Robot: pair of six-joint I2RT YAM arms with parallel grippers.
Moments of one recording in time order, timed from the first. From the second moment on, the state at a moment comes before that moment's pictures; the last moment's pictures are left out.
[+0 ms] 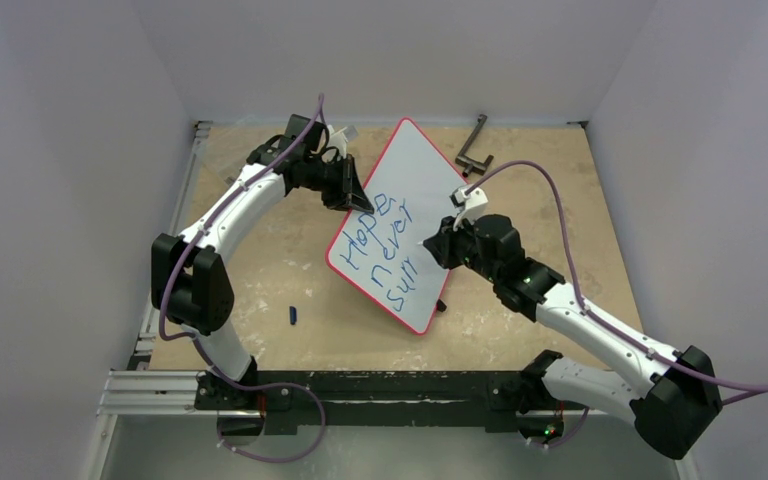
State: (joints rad) left arm -0.36 1.73 1.54 -0.73 0.67 -0.46; right arm 0.67 1.02 0.70 -0.07 0.04 0.31
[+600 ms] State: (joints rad) left arm -0.36 1.73 1.54 -0.73 0.66 -0.46; right arm 0.67 1.02 0.66 -0.04 0.02 0.34
